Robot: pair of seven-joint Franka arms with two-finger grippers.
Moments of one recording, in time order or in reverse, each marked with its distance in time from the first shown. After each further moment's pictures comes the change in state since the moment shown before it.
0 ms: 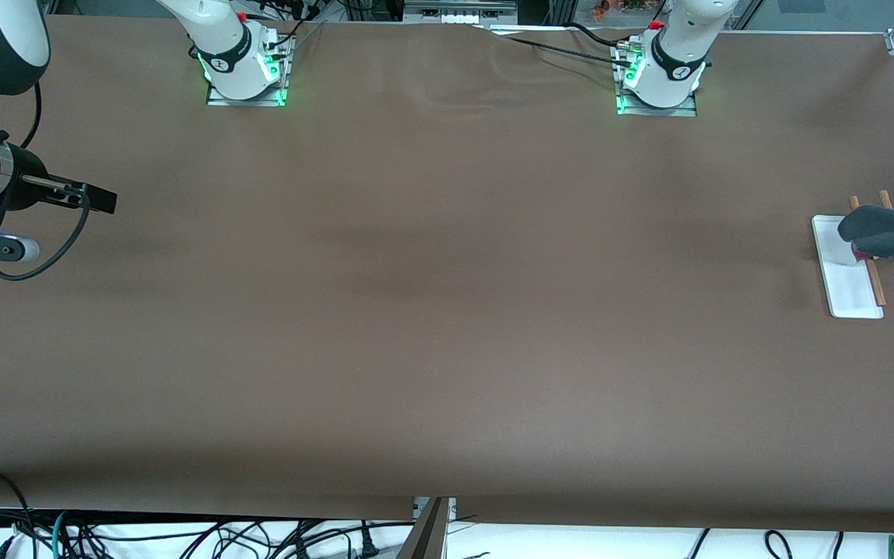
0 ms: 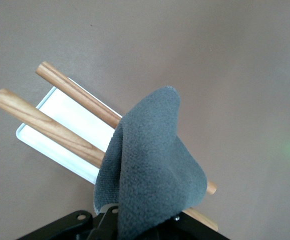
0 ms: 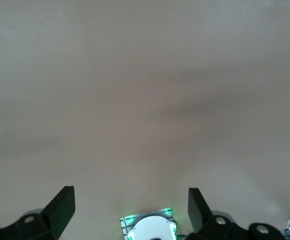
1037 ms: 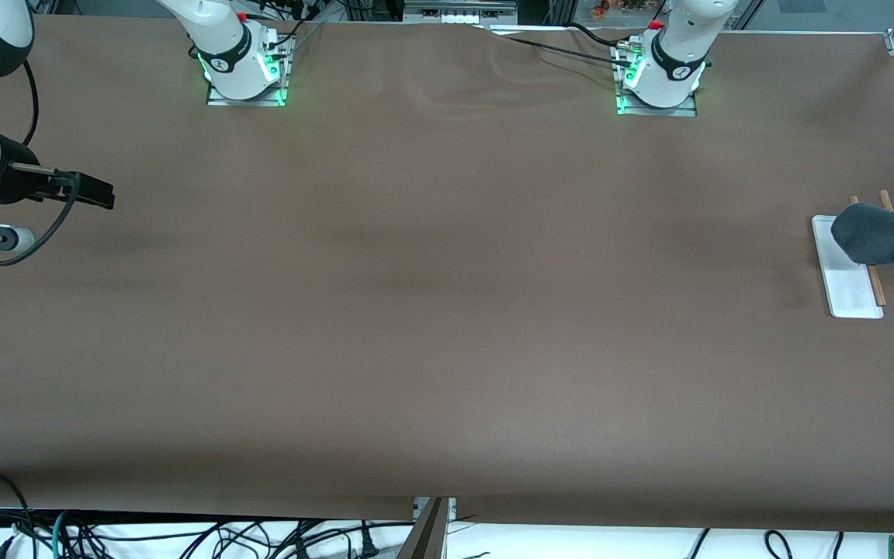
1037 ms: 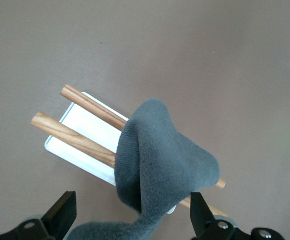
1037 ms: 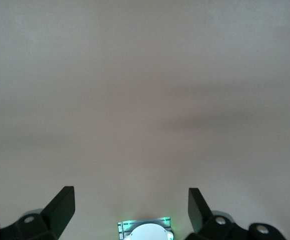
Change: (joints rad) left arm -0.001 -0.007 -0.024 0.052 0.000 -0.007 0.056; right arm -0.035 -0.042 0.027 -0.030 0.018 0.046 -0.085
